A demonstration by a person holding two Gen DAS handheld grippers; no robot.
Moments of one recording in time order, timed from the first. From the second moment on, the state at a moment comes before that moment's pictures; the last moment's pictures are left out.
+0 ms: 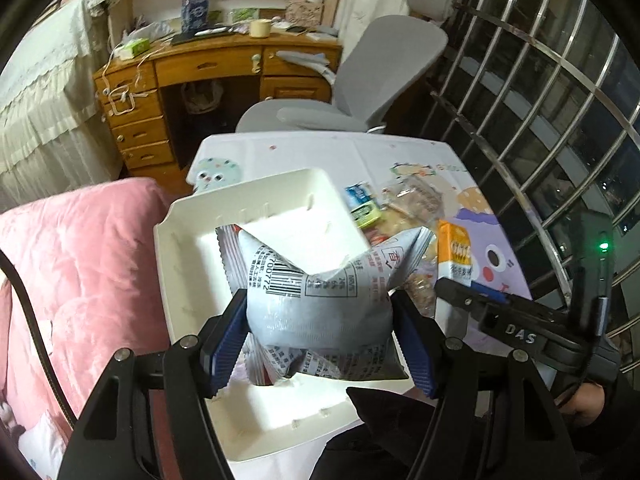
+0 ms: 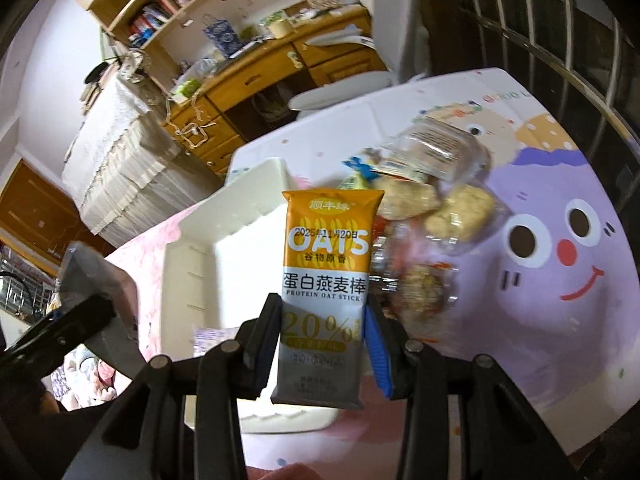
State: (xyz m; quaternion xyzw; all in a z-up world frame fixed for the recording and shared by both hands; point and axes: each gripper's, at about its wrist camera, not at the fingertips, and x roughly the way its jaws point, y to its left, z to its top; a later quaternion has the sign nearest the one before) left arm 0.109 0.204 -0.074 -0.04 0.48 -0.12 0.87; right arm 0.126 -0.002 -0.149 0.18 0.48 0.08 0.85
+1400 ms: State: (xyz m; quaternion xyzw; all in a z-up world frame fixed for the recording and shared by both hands) left arm 0.084 0.239 -0.108 -0.10 0.52 -0.09 0.84; right arm 0.092 0.047 -0.159 0.14 0.52 0.10 0.84
